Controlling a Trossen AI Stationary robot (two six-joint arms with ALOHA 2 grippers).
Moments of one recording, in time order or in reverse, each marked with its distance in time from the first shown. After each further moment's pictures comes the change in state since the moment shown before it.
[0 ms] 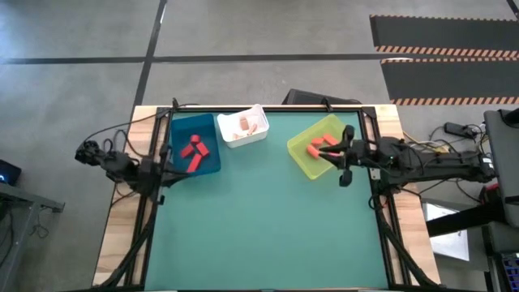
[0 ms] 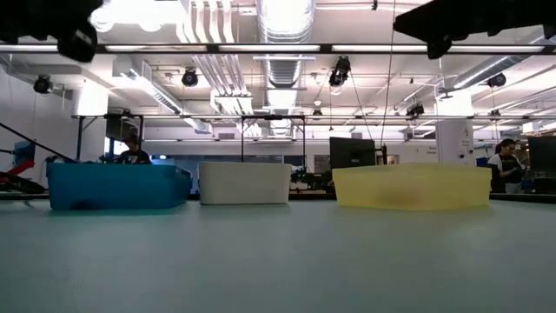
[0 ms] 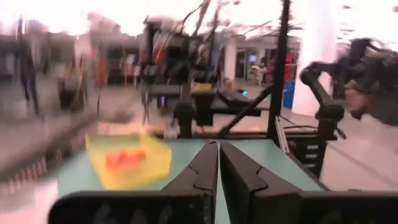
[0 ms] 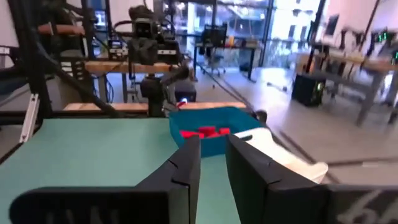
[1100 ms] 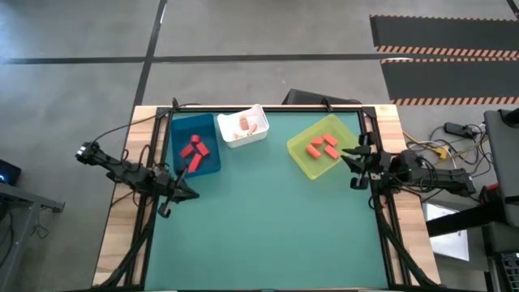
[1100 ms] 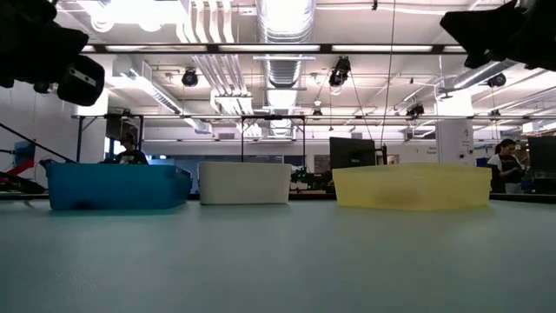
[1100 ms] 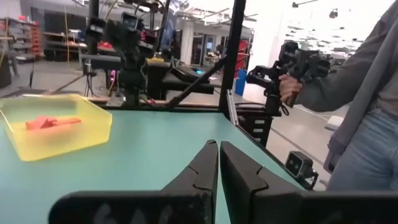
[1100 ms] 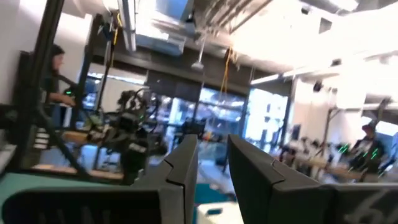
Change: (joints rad) left arm 0.000 0.018 -0.244 0.193 0.204 -0.105; right arm -0.018 -0.611 -0.435 0.281 -0.018 -0.188
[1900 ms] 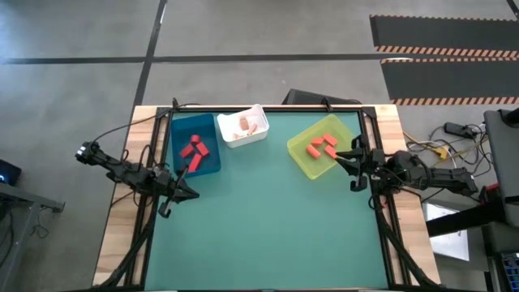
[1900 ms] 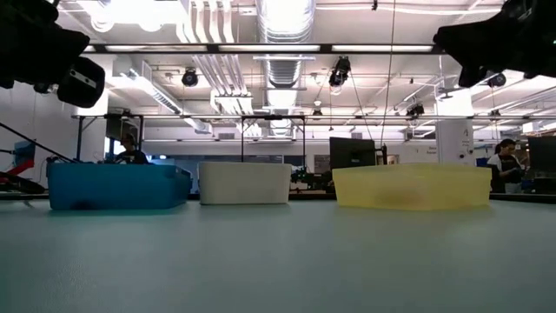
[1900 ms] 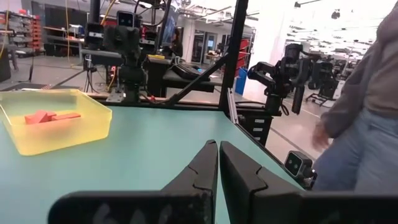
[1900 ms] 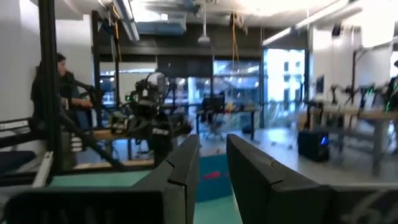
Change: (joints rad) left arm 0.000 0.006 -0.003 -0.006 -0.001 -0.026; right arm 0.000 0.064 -0.001 -0.053 0.005 0.199
